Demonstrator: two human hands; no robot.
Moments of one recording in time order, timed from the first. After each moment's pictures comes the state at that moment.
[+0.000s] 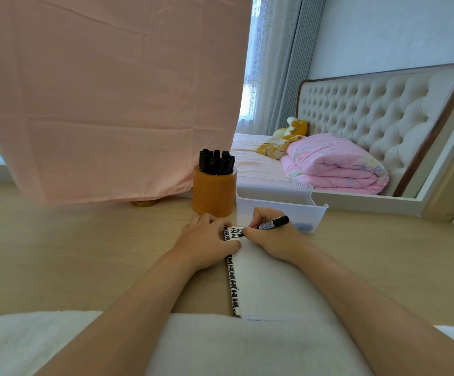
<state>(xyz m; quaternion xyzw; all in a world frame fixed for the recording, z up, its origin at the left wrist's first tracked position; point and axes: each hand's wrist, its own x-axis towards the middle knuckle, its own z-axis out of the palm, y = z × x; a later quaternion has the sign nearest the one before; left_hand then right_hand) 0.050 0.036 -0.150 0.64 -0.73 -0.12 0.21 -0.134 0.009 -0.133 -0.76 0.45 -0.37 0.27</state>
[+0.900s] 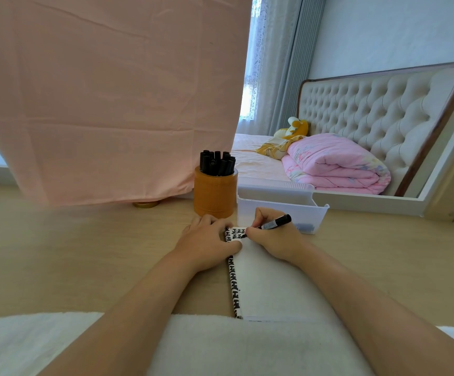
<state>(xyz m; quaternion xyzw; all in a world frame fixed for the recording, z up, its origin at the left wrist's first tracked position) 0.051 0.034 -0.151 0.65 -0.73 -0.12 0.21 -0.132 0.011 -0.130 -0.75 0.46 -0.38 0.29</state>
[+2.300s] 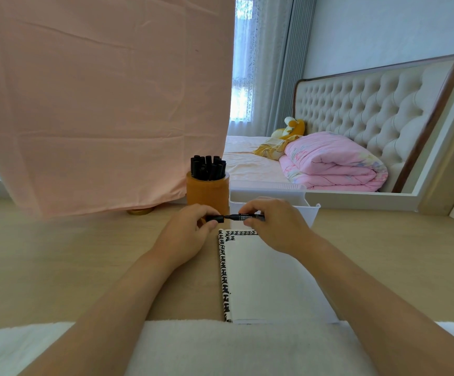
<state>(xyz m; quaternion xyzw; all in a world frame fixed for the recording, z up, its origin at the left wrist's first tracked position) 0.070 0.041 -0.130 0.54 -0.74 -0.08 0.39 -0.144 0.021 -0.096 -0.82 0.48 -0.30 0.07</state>
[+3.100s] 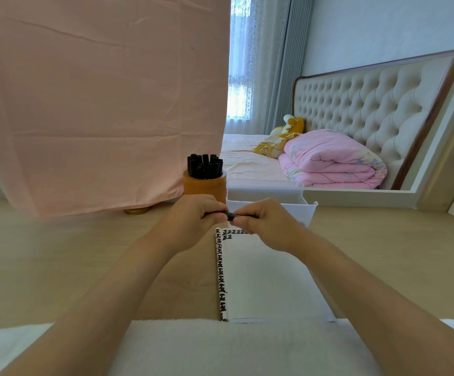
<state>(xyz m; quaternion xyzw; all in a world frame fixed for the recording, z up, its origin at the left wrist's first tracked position) 0.060 0.049 -0.093 0.46 -0.82 -0.07 0.34 -0.143 0.021 -0.096 -0.83 0.39 -0.31 0.26</state>
